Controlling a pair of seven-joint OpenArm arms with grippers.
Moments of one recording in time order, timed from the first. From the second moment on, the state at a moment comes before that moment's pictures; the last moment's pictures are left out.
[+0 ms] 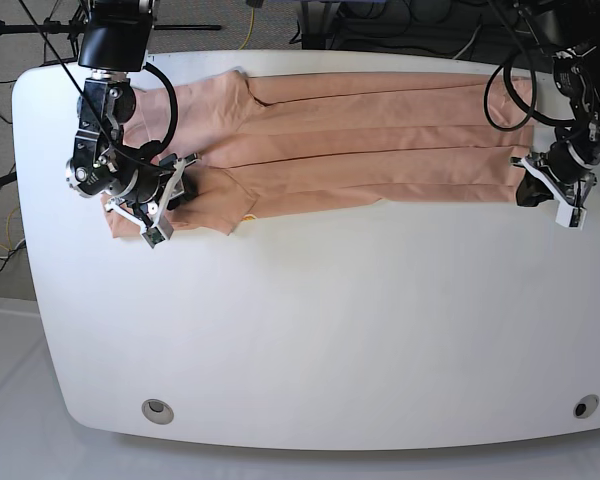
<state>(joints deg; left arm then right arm) 5.5 -19.7 -31.0 82.6 -29.7 -41.6 48.8 1.7 13.1 12.5 84.2 18.6 40.0 -60.4</state>
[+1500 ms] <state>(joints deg) 4.9 -19.5 -31.5 90.9 -28.2 -36.3 48.1 1.9 13.1 12.4 84.2 18.6 40.0 -60.4</state>
